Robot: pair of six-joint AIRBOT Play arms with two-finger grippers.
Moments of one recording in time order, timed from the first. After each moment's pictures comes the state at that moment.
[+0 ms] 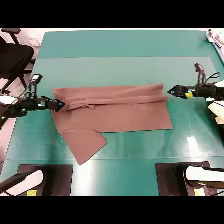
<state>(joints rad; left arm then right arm) 0.26 -1.12 0.73 0.75 -0.81 -0.64 -0.37 -1.39 1.01 -0.76 0.97 0.90</state>
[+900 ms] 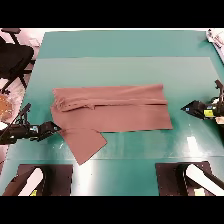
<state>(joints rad) 0.47 -0.84 0.41 0.88 -1.14 -1.17 -0.59 -1.04 0.75 -0.92 1.26 1.11</state>
